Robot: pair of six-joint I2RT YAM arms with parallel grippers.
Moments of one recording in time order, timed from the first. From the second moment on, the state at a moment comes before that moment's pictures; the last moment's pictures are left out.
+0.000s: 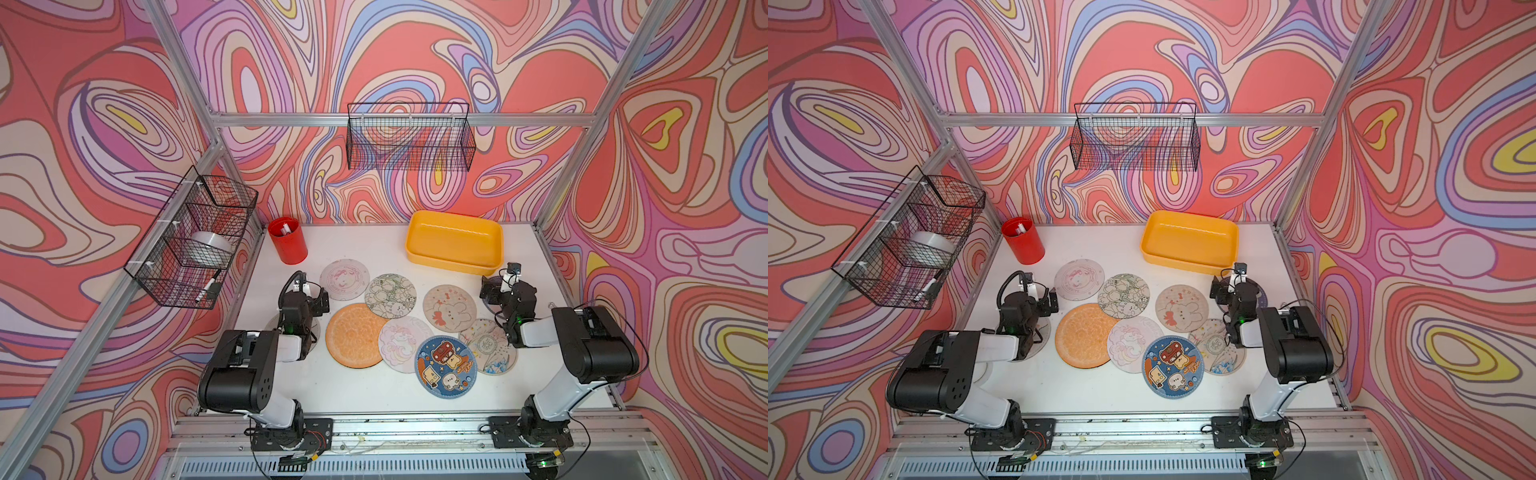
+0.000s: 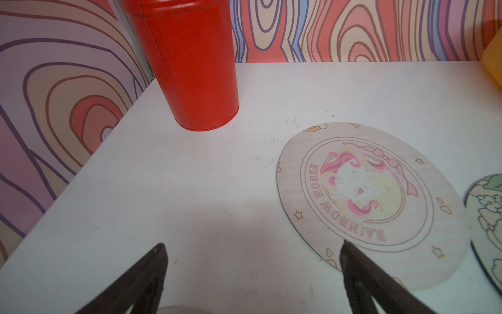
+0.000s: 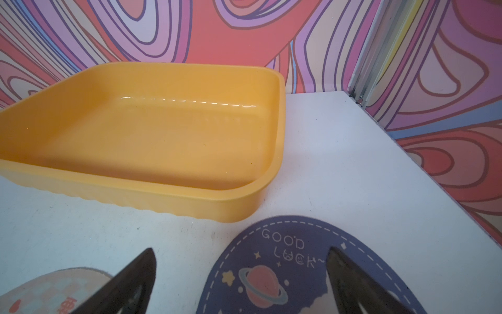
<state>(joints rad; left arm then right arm) -0.03 1.53 0.36 0.79 -0.15 -0.03 0.01 1.70 0.46 0.95 0.06 0.02</state>
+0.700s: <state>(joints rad) -0.03 1.37 0.61 0.37 -0.13 -0.03 0.01 1.63 0.94 0.28 0.07 0.06</state>
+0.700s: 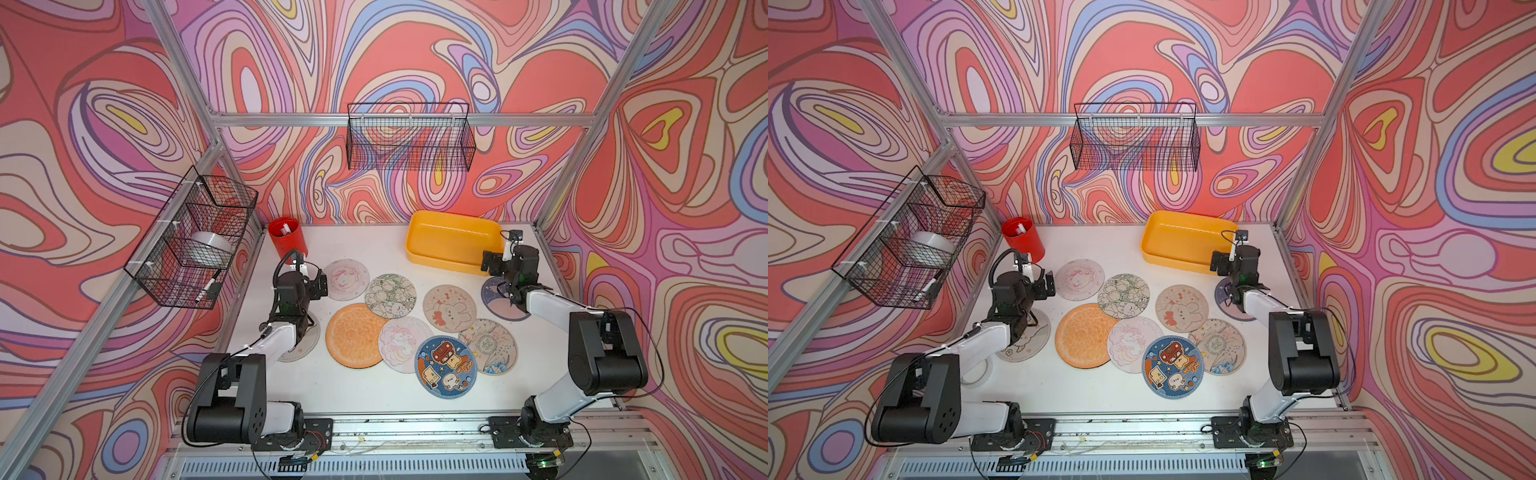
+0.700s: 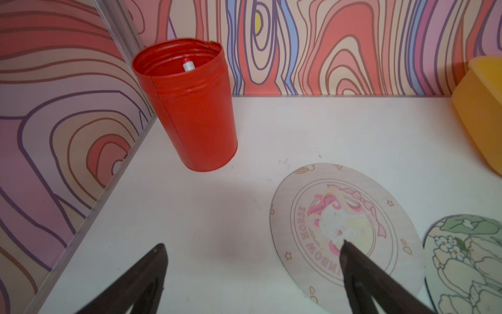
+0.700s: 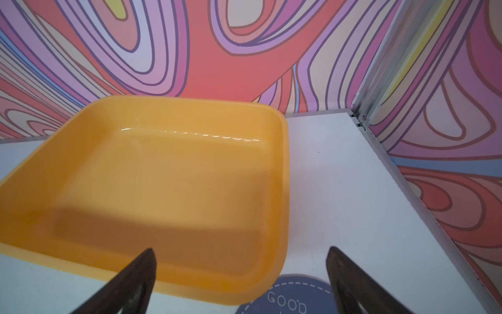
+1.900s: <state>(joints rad) -0.22 1.80 1.31 -0.26 -0.03 -0.30 -0.06 2.16 1.74 -0.64 0.05 0.29</state>
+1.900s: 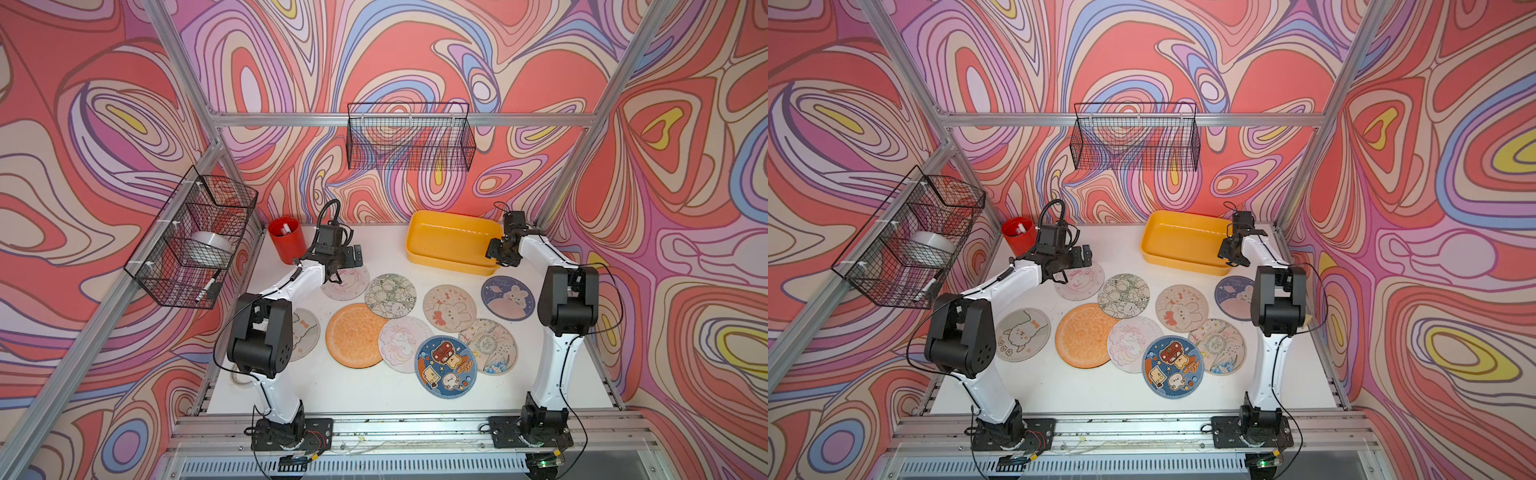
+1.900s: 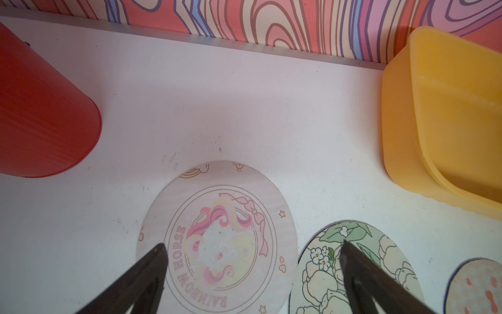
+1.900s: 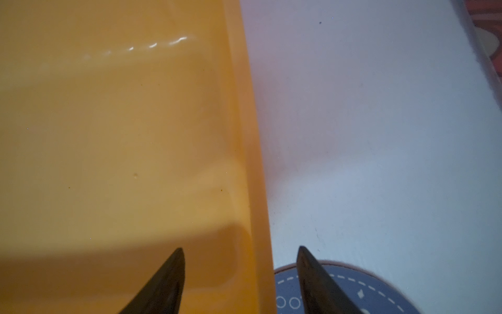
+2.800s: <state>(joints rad) -0.22 1.81 1.33 -0.30 0.02 -0.34 -0.06 2.18 1.74 -0.59 -0.05 0.18</state>
